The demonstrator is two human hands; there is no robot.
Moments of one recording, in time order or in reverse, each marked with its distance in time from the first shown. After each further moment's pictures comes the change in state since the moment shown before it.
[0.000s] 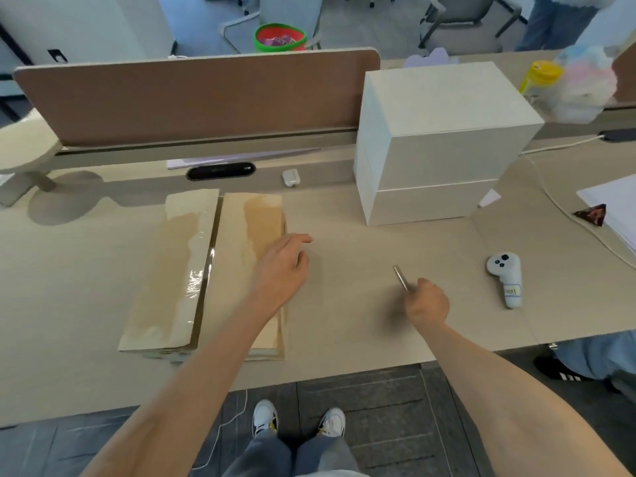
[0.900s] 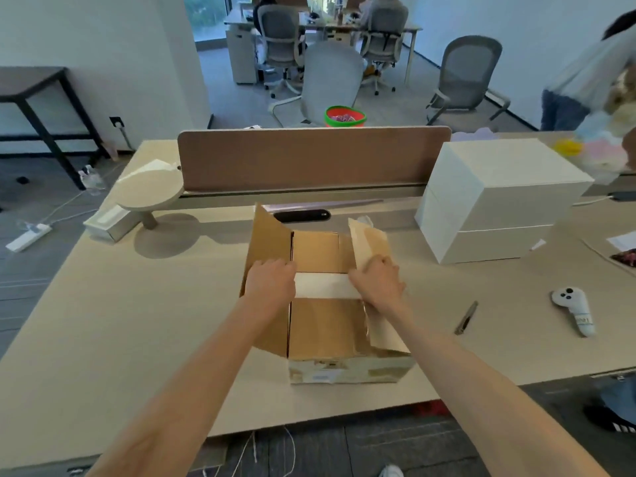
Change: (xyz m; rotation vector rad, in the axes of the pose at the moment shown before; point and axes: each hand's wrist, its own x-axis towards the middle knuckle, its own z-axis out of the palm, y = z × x) left_hand -0.044 -0.158 -0.220 0.809 -0.134 0.040; right_hand -0.174 -0.317 -0.015 0.242 -0.011 -0.242
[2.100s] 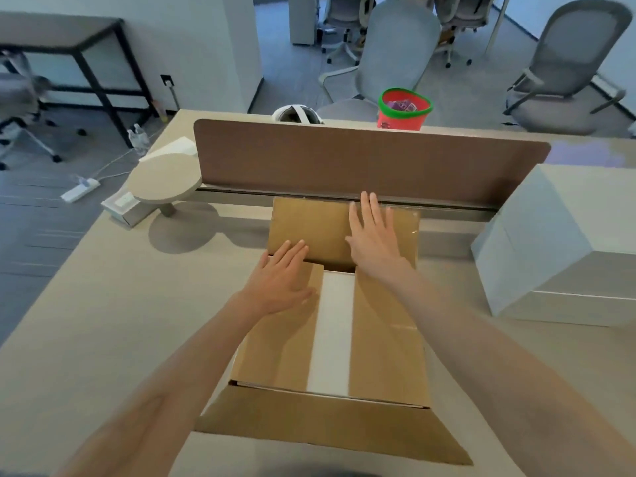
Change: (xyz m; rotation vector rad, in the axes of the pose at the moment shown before) left_hand 0.114 -0.052 0.060 -0.279 -0.129 -0.032; right_hand 0.176 -0.098 0.016 -0.596 0.081 -0.680
